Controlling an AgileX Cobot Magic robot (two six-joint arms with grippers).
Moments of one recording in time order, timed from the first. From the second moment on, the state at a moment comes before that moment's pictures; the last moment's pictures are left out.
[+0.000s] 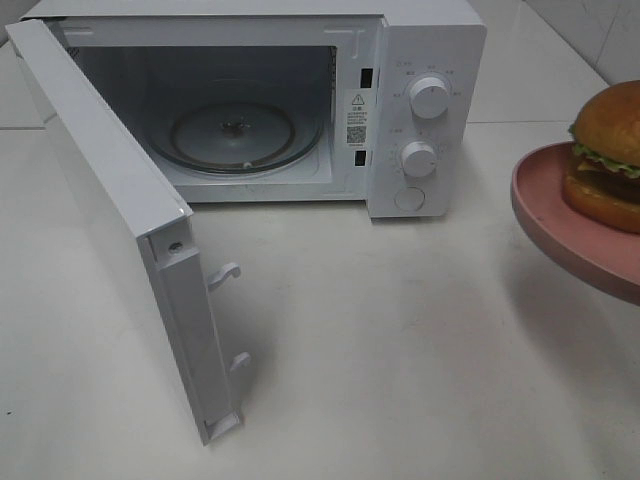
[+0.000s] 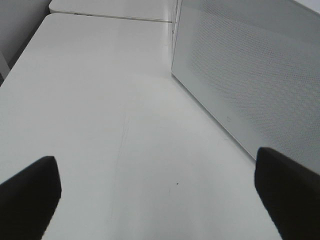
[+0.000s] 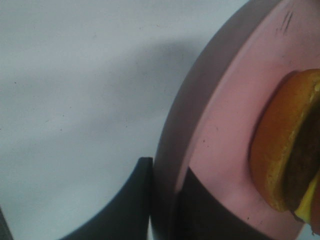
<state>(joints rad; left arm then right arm) 0.06 0.00 -0.50 -0.04 1.05 0.02 0.64 0.82 -0.48 -0.56 0.82 -0.59</state>
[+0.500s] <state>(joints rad) 0.06 0.00 -0.50 -0.04 1.05 0.02 0.64 0.89 -0.48 -0.70 0.97 -0.18</state>
